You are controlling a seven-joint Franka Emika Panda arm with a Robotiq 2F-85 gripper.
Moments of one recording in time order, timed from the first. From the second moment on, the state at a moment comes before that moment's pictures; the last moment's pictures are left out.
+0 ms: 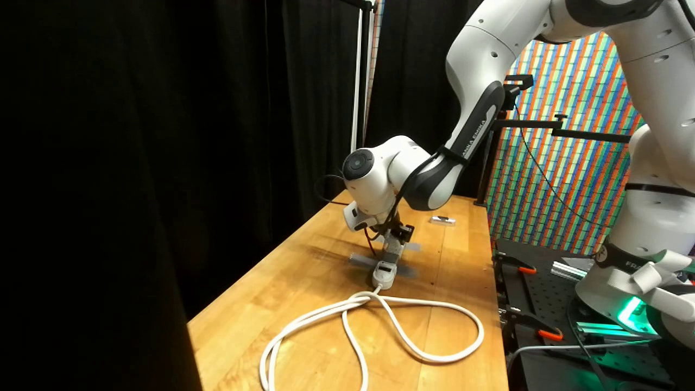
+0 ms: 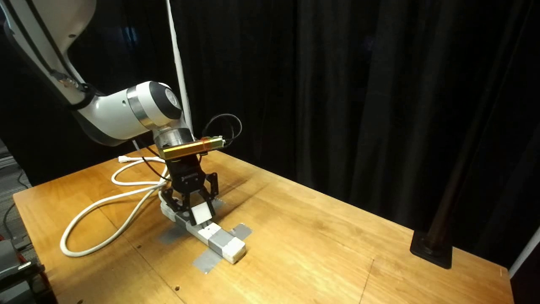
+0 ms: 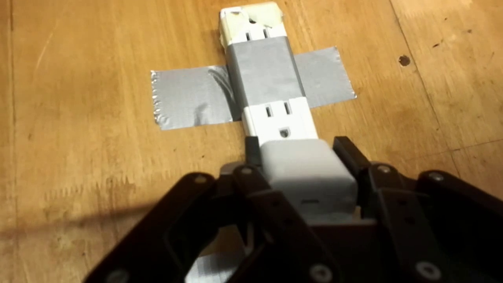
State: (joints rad) arm 0.03 0.55 0.15 -2.08 -0.86 2.12 -0.59
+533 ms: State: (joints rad) arm 0.03 0.55 0.15 -2.09 -0.86 2.14 -0.59
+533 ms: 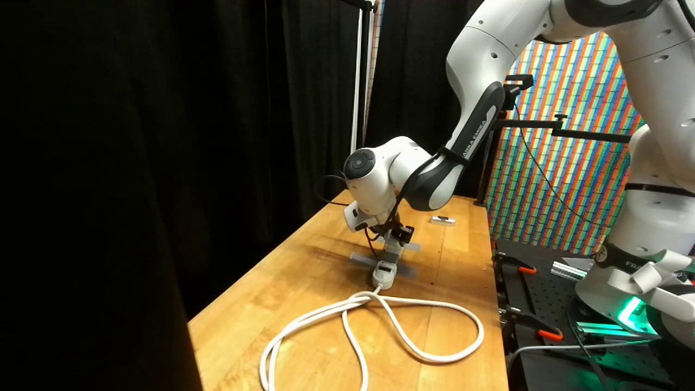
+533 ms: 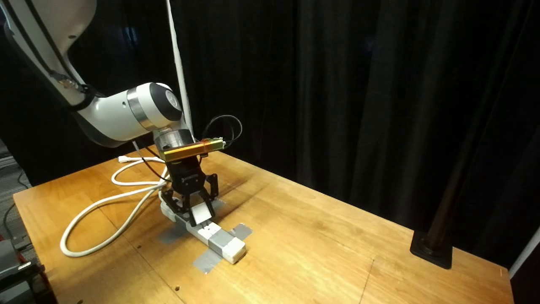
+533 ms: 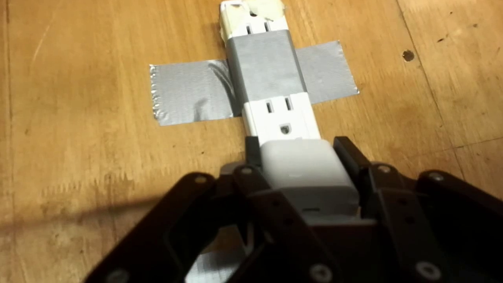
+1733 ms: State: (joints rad) arm -0.13 0.49 0.12 -2.10 -0.41 2.28 -1.10
